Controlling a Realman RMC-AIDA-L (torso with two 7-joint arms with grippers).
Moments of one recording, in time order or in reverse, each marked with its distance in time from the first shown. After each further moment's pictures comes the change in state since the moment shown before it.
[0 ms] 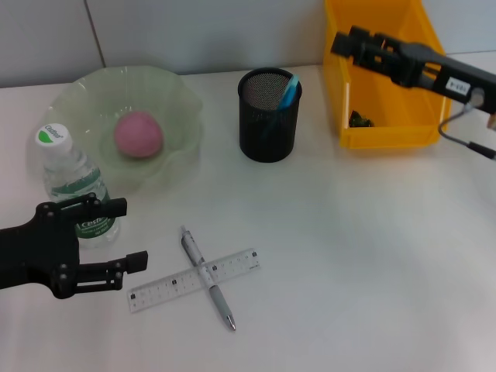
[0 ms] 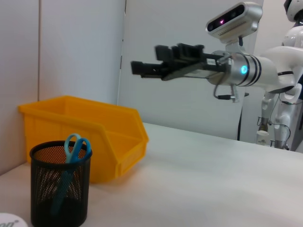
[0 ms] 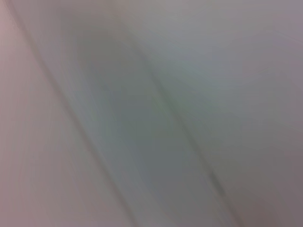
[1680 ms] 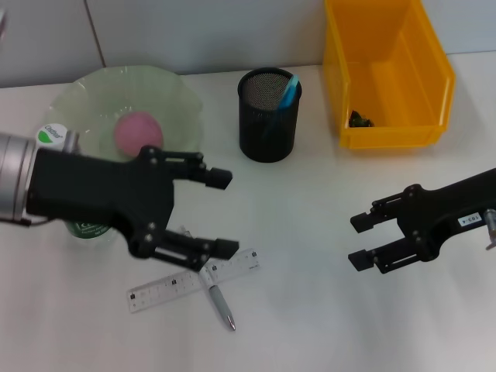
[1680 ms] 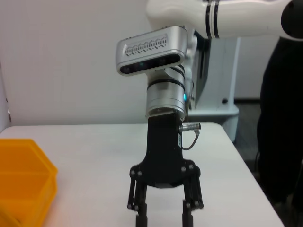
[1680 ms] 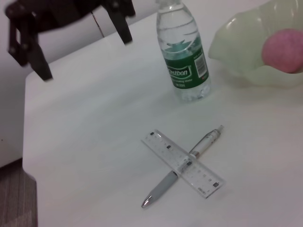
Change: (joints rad) left arm -0.186 -0.005 0.326 0.360 -0.044 0.046 -0.338; right arm 0.044 -0.008 -0.006 -0.317 -0.814 -0.290 0.107
